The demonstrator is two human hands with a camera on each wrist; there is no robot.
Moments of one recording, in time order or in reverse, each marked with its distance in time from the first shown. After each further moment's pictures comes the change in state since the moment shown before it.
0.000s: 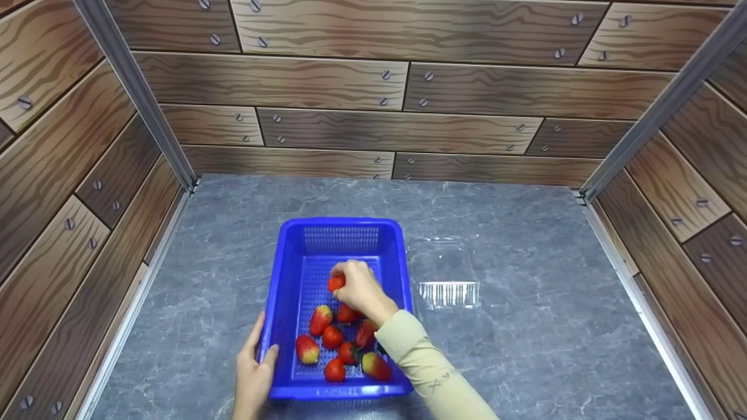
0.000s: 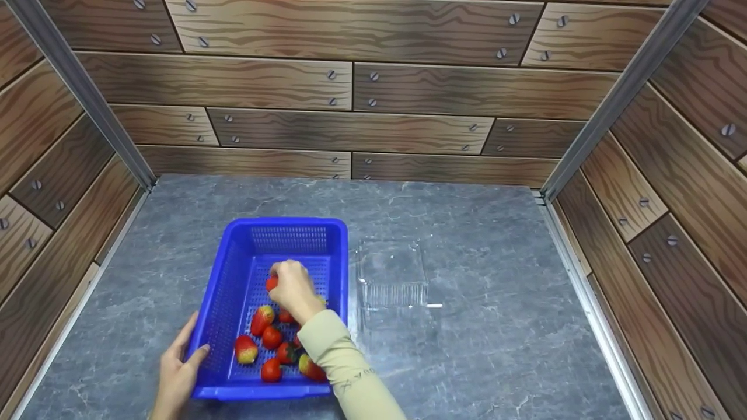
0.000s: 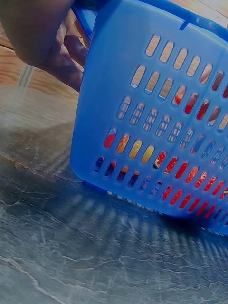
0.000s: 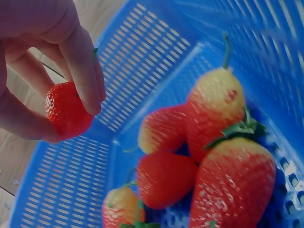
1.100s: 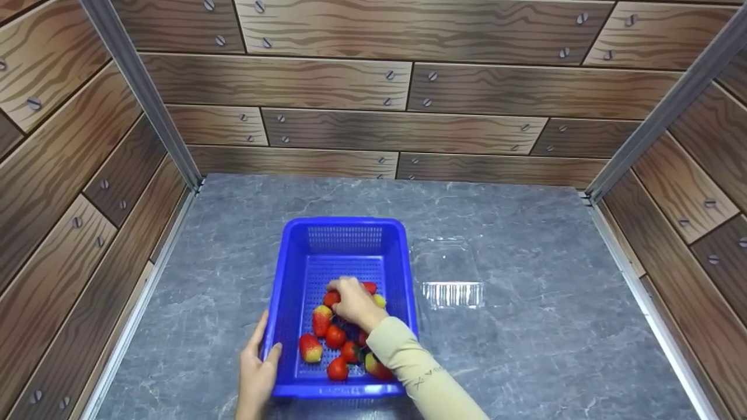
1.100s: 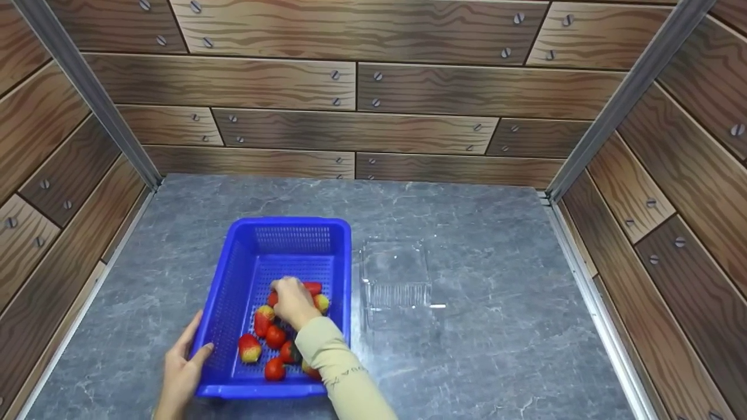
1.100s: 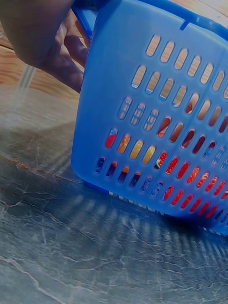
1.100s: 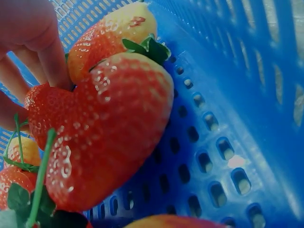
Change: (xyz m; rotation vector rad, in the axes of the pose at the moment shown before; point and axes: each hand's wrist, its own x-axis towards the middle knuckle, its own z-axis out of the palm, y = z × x) left_hand 0.000 -0.003 0.001 0.020 0.016 0.016; right_hand -0.001 0.027 0.050 -0.069 -0.102 -0.037
